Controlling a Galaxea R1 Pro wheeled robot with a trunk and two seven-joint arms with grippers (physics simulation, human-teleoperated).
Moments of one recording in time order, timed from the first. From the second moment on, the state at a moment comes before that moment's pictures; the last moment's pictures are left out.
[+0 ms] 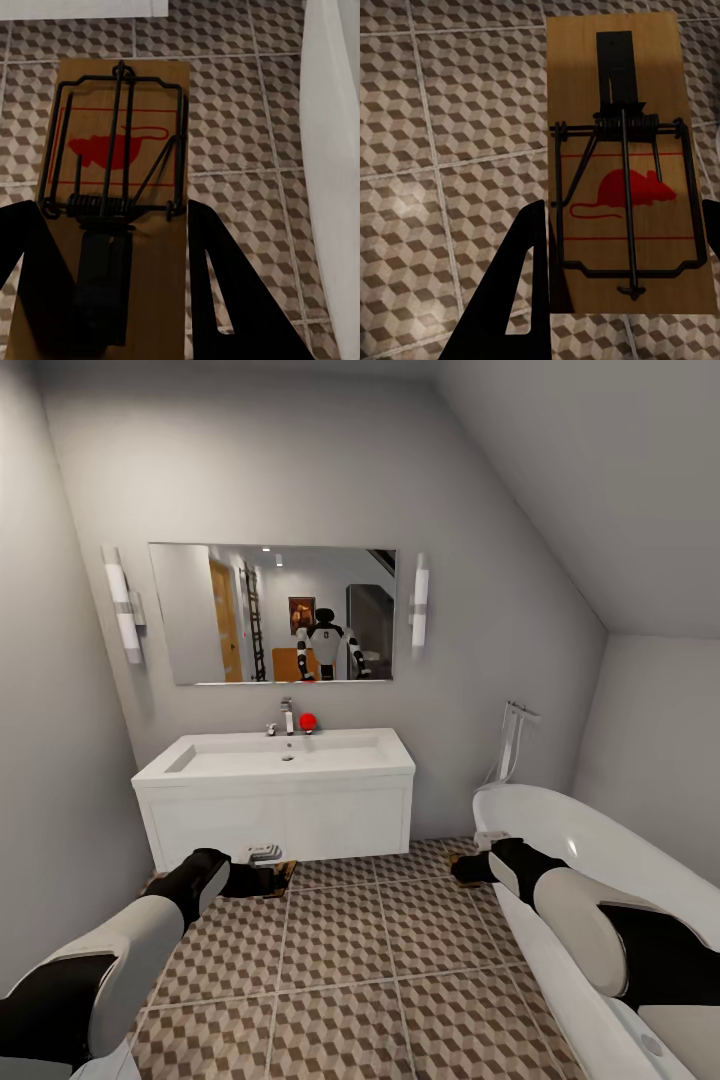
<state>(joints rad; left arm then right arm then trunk) -0.95 0.04 0.08 -0.25 -0.07 0.57 -0.30 -1.09 -0.05 -0.11 -0.01 0.18 0.38 0.07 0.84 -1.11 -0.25</state>
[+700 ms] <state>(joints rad) -0.95 0.04 0.08 -0.25 -0.07 0.57 -0.30 -1.09 -0.05 -0.11 -0.01 0.18 0.35 0.07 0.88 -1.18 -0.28</state>
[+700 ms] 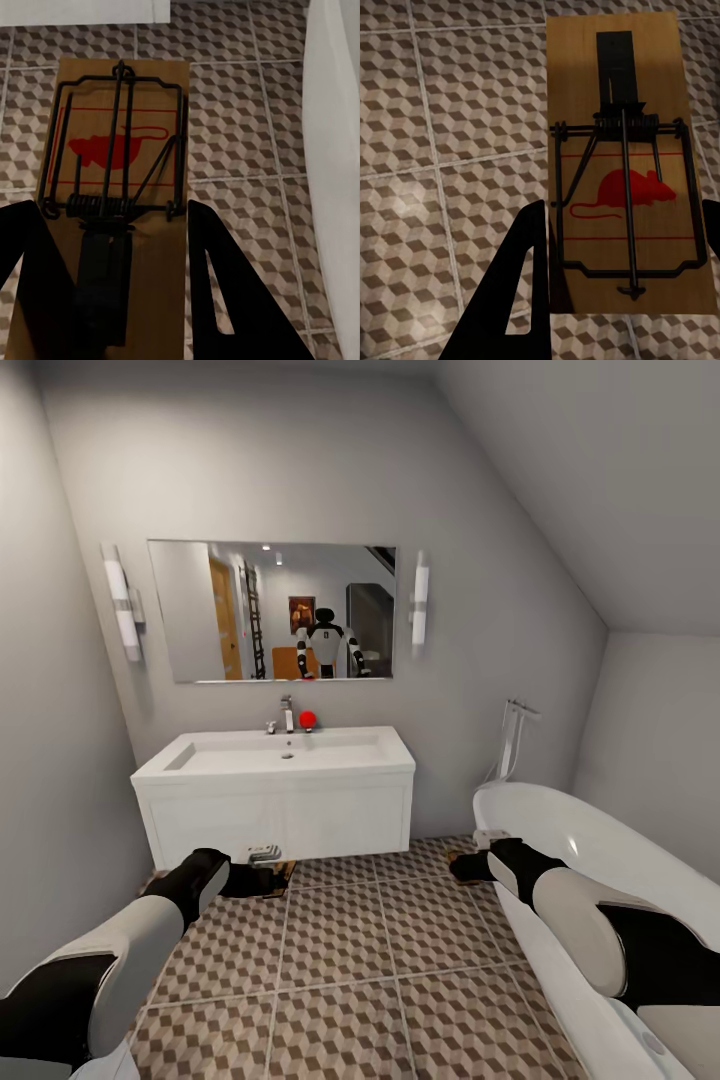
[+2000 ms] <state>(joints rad) -0.95 0.04 0.08 -0.25 -0.07 0.57 -0.30 -1.09 -0.05 -0.11 -0.01 0.18 0.36 0.06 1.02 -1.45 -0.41</state>
